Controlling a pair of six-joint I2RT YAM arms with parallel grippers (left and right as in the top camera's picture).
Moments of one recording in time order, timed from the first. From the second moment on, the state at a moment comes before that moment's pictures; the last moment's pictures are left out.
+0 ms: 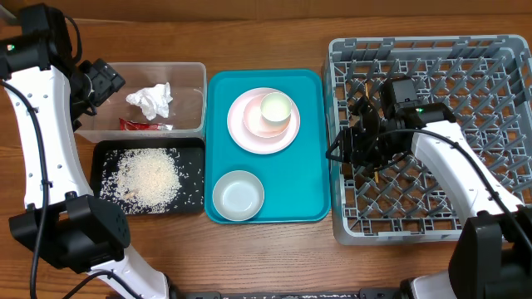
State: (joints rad) left arm 0.29 1.91 2.03 -1.43 -0.07 -0.57; right arm 0.15 1.65 1.18 -0.93 -0.60 0.15
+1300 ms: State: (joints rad) left arm 0.29 1.91 2.03 -1.43 -0.07 -0.57; right arm 0.20 1.65 1.17 -0.77 -0.46 0.08
